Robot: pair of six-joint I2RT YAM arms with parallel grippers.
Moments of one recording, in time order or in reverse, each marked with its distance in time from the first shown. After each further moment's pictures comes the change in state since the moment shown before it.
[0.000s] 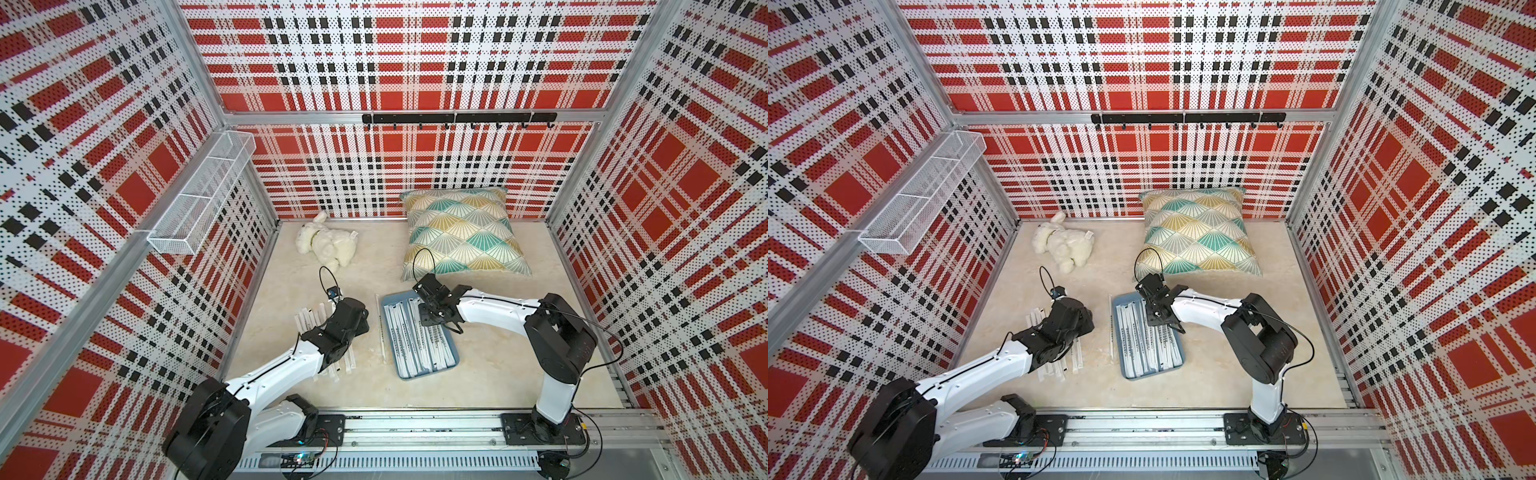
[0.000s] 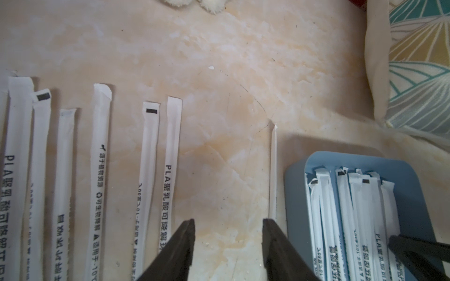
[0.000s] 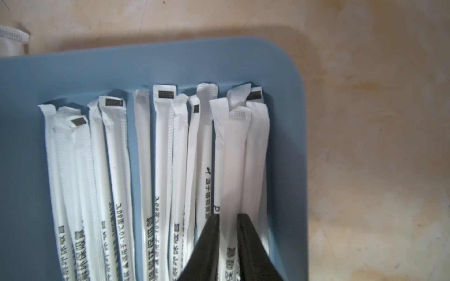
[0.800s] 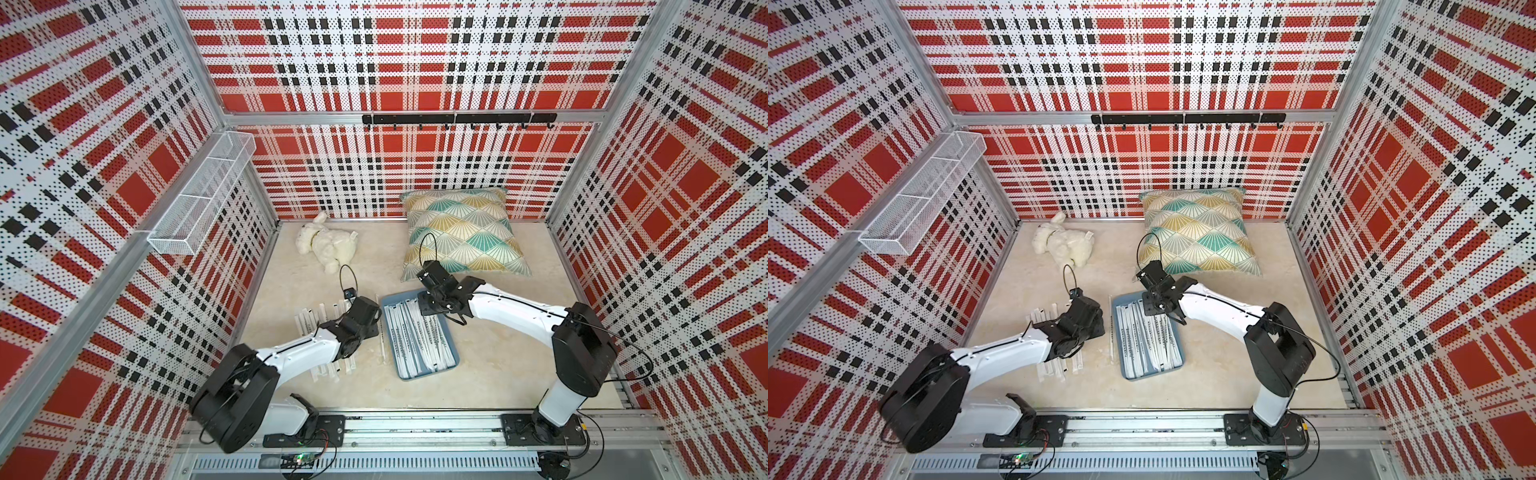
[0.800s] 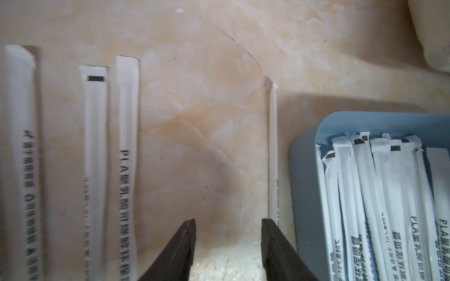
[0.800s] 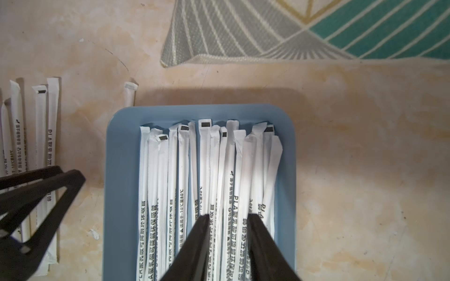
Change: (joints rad) left arm -0.084 0.247 0.101 0.005 0.037 0.029; right arm -0.021 -0.134 0.062 -0.051 -0.023 -0.056
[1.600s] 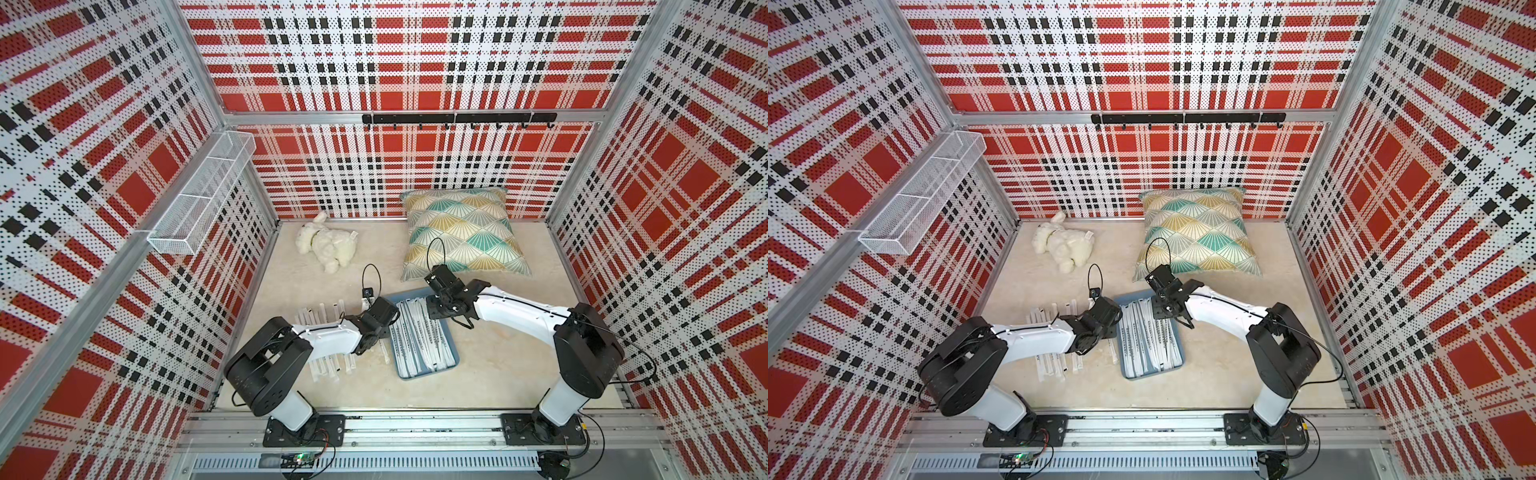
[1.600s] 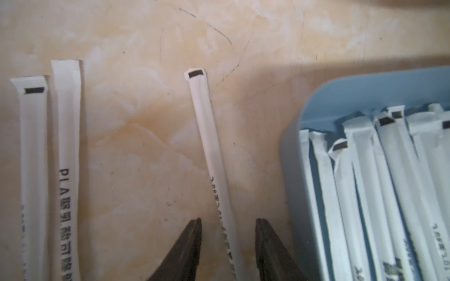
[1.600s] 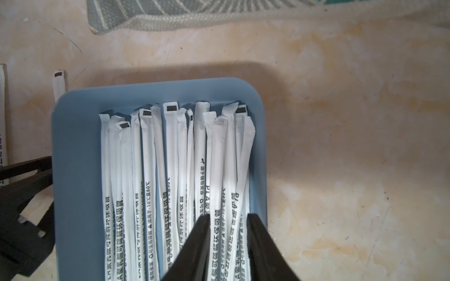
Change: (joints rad) left arm -0.079 0.183 0.074 0.005 -0.105 0.025; right arm -0.032 -0.015 -0.080 0.006 -0.006 0.003
